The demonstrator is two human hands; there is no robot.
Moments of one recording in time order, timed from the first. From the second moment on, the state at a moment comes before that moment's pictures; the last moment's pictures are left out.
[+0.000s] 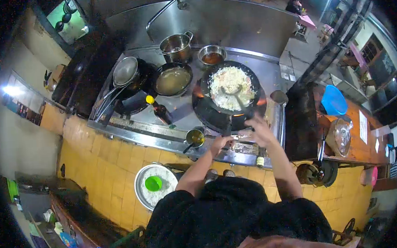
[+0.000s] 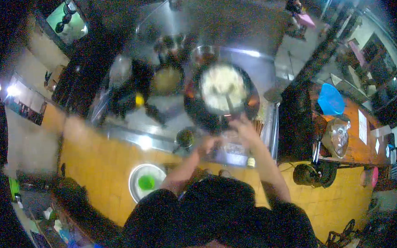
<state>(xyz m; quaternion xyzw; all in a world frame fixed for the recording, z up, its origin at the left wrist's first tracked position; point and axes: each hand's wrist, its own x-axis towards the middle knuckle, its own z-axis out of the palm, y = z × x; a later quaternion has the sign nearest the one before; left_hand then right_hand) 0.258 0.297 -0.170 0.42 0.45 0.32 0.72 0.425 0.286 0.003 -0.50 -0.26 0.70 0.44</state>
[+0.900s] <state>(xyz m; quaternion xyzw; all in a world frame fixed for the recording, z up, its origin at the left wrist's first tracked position) 0.262 0.270 -0.096 0.30 0.43 0.28 0.81 0.484 0.172 0.039 -0.67 -0.72 0.16 -0.08</state>
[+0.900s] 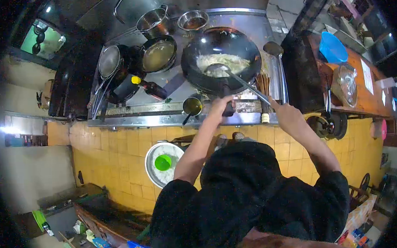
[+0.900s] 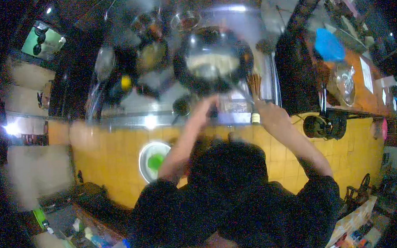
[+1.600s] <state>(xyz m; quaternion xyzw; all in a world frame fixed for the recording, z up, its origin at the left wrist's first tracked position) 0.281 0.214 -0.044 0.28 0.53 0.18 0.78 0.464 0.148 0.035 -0.67 -0.71 0.18 -0.10</state>
